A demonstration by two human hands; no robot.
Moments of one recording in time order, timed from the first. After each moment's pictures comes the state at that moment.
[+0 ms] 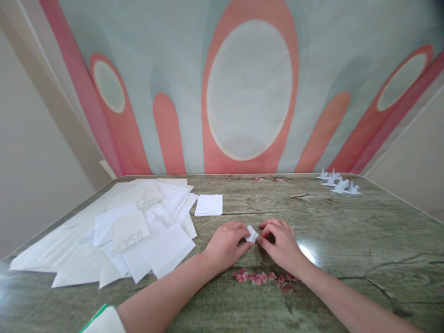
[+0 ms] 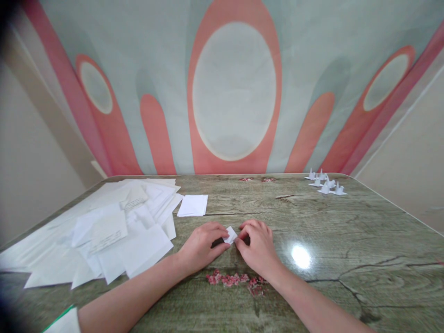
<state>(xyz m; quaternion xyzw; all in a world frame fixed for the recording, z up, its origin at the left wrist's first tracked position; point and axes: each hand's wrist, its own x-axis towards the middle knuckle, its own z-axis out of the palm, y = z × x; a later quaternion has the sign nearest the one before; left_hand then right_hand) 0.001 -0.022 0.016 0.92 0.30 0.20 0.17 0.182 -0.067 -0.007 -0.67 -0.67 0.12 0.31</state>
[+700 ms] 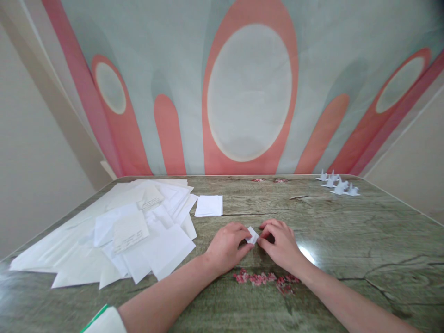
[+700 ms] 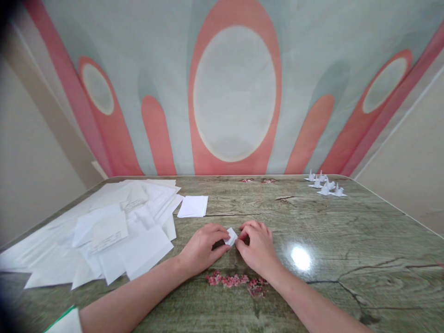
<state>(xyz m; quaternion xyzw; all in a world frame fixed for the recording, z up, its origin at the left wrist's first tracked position) 0.002 -0.025 0.013 0.92 0.29 0.22 0.18 0.181 -0.064 -0.010 -0.68 -0.67 0.11 0.30</state>
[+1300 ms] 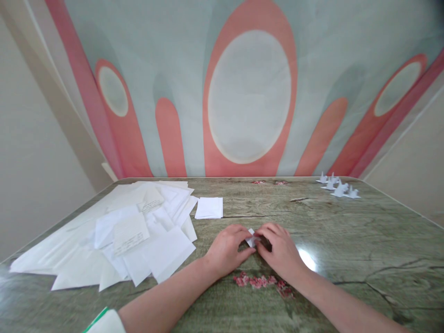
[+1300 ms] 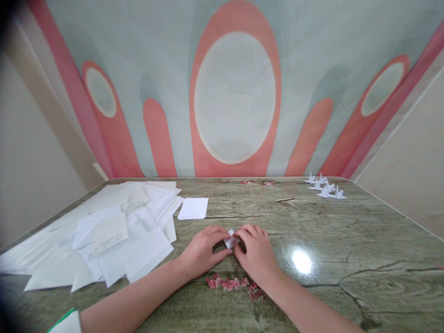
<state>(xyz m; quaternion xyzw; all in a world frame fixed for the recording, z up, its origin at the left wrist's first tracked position) 0.002 -0.025 0.012 0.90 0.30 0.23 0.20 0.176 -0.072 -0.005 -0.62 -0.73 0.06 0.30</state>
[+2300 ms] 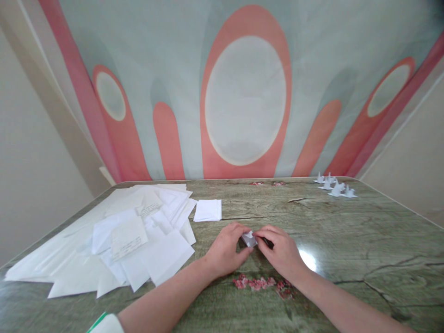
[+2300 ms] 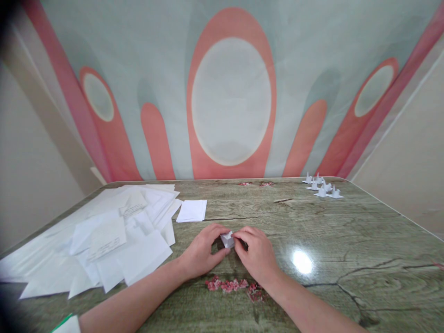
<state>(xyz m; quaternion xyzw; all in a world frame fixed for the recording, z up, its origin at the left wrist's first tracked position) 0.002 -0.021 0.007 0.89 0.29 0.27 0.24 0.179 -0.069 -0.009 -0.60 -0.71 0.09 0.36</state>
